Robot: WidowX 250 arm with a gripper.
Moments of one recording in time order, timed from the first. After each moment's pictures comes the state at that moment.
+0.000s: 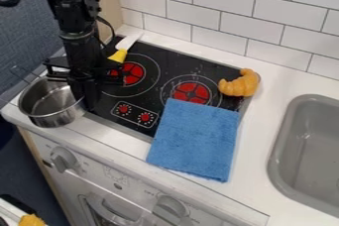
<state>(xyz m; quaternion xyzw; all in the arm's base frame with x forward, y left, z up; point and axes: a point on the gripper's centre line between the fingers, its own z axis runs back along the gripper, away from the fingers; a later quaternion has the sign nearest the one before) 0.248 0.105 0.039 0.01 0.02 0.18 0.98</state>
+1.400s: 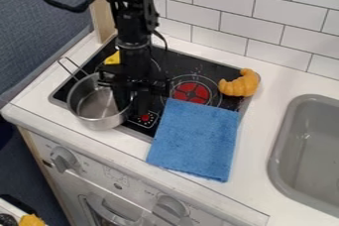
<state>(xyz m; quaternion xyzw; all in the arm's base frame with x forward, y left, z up) 0.276 0.053 0.021 0.01 0.04 0.13 0.99</state>
